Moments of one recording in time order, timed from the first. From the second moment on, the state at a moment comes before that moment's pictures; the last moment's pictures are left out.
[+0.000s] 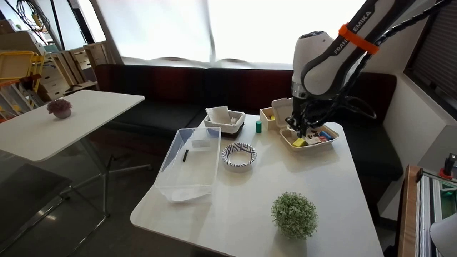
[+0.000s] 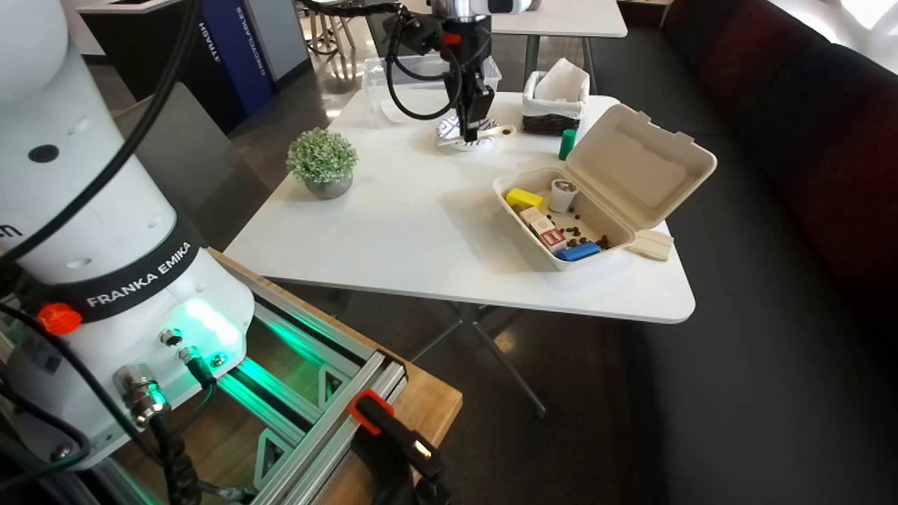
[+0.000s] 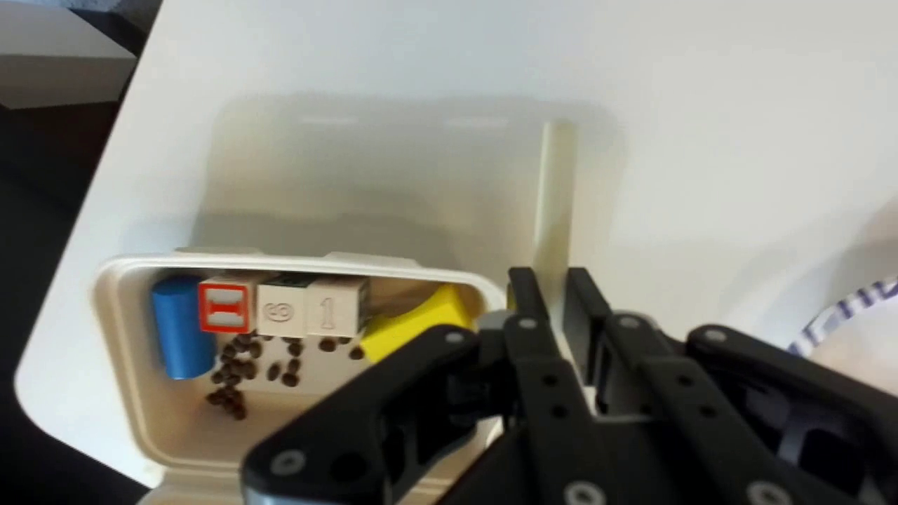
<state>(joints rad) -0.02 0.13 -0.20 -2.50 -0.12 2.61 0.44</state>
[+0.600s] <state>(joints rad) 0.05 0.18 -0.01 -2.50 -0.09 2.66 0.32</state>
